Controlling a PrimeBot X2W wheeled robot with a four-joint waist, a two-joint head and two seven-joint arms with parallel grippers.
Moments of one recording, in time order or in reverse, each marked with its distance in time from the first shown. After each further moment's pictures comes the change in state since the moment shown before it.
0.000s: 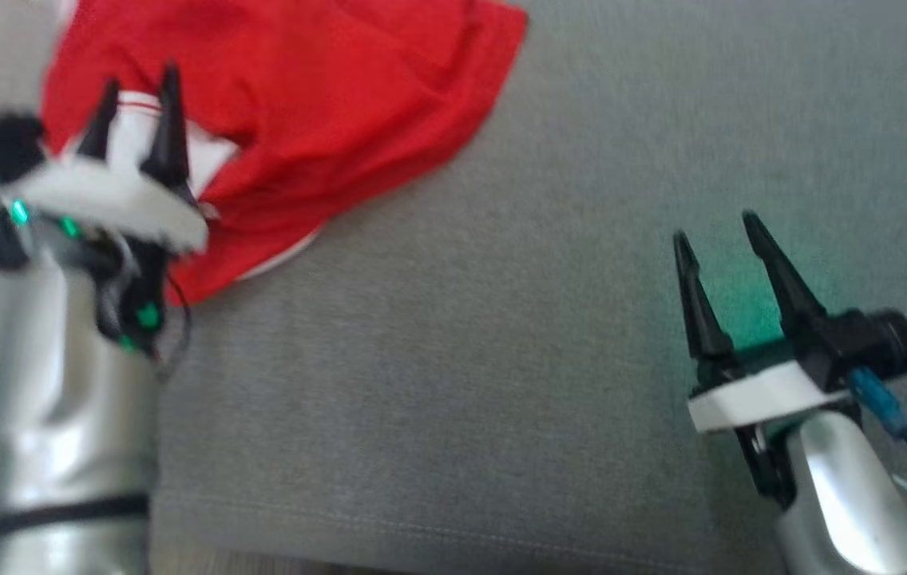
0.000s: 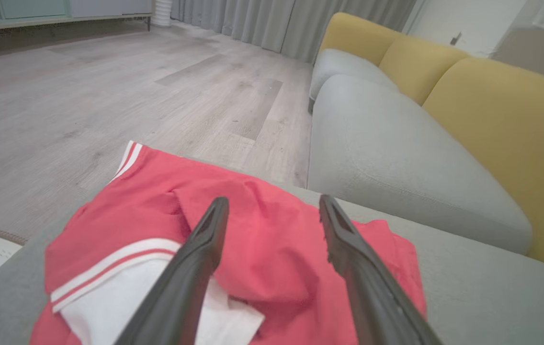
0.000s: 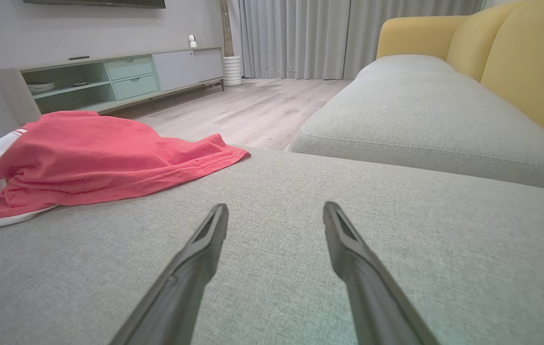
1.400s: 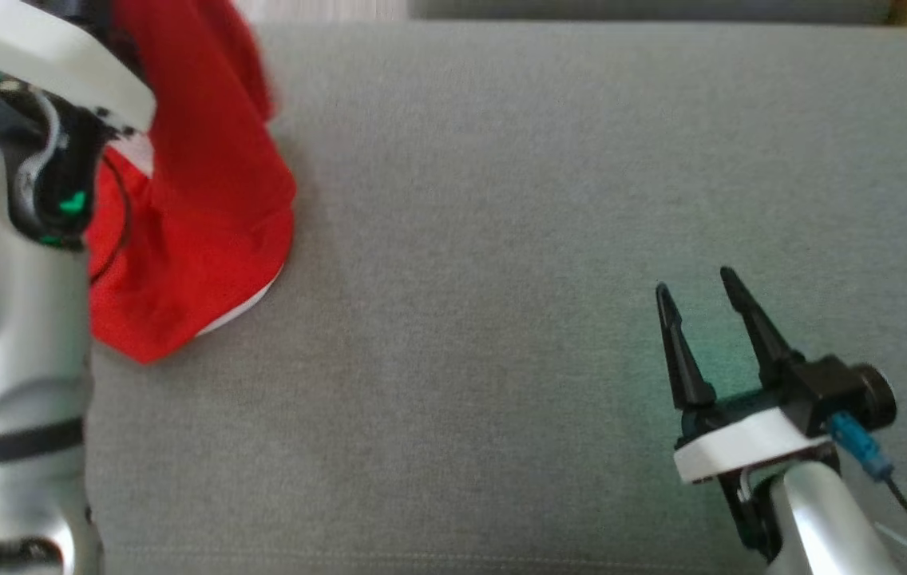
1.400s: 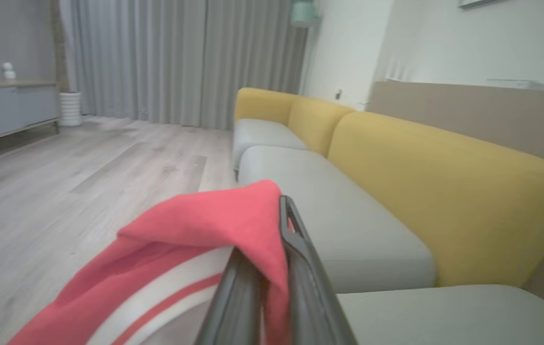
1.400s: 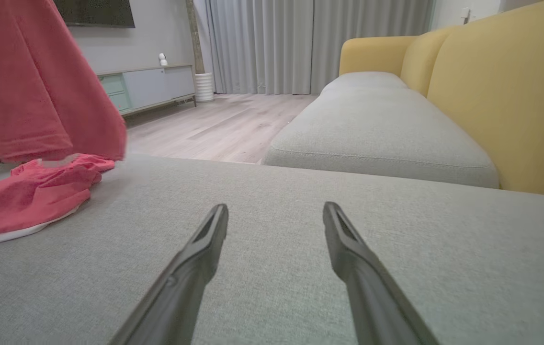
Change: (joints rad) left arm -0.225 0.132 -0.107 -0.107 -0.059 -0.025 0.180; right arm 0.071 0.025 0.027 0.014 0.030 0.000 0.000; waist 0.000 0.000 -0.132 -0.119
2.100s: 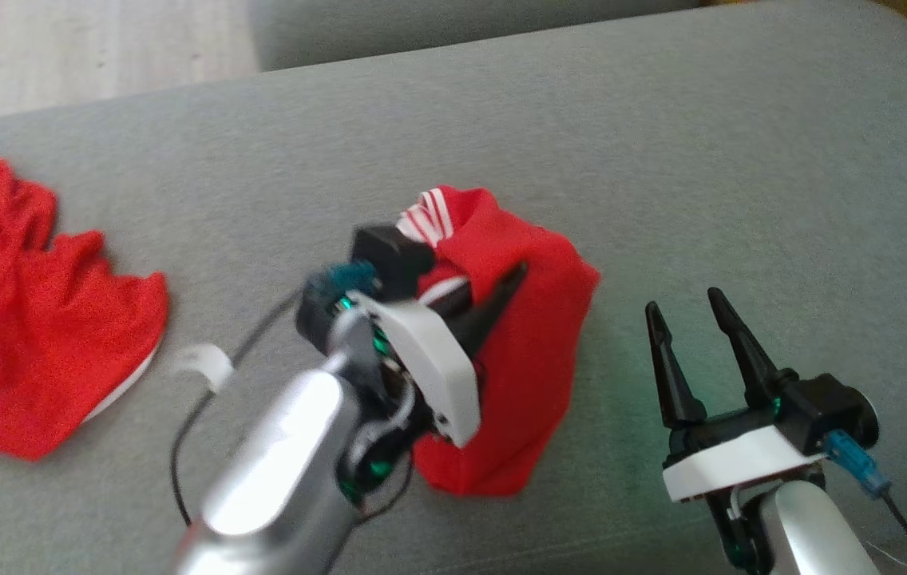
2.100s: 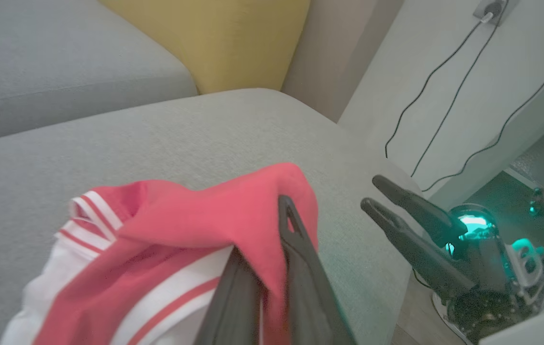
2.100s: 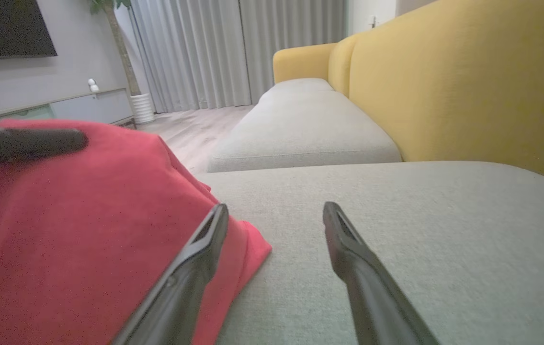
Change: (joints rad) left arm 0.362 -0.150 -0.511 -0.151 -0.079 0.007 0.089; right arm 0.040 0.013 0.021 -0.016 0.070 0.000 0.000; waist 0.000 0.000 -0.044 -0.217
